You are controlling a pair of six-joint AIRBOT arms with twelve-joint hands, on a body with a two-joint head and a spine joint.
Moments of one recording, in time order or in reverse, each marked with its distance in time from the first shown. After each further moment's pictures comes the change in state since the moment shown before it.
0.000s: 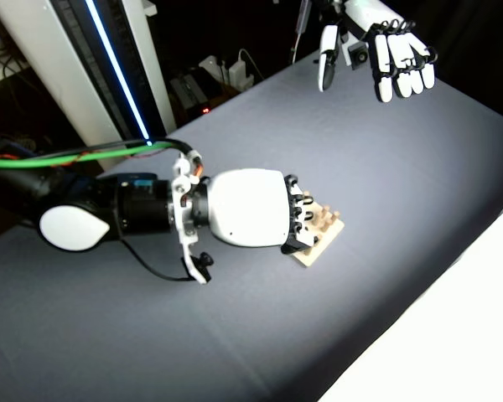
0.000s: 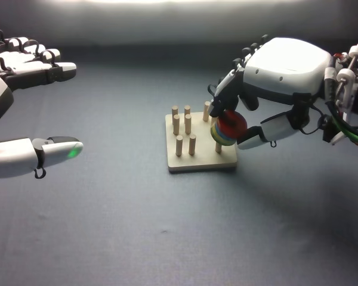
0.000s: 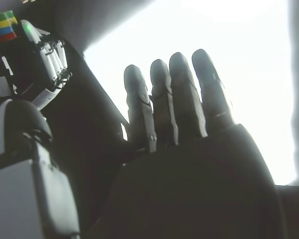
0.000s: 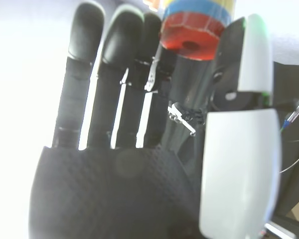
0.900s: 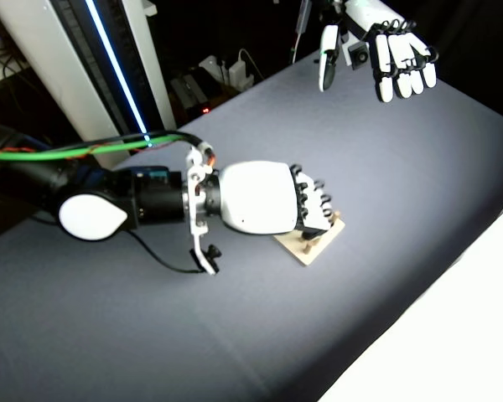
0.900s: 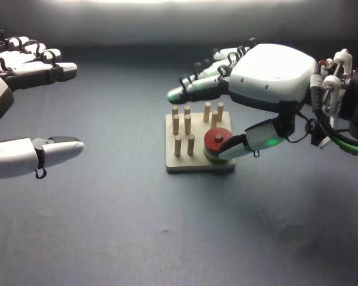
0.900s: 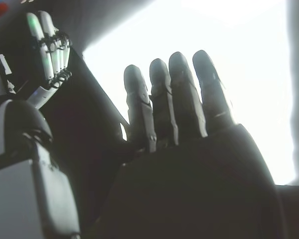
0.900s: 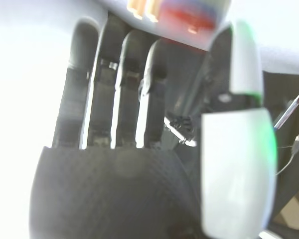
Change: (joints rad) left arm 0.000 0.000 0.000 0.000 -0.001 -0.005; right arm 0.014 -0.012 -0.030 -0.028 0.002 -0.002
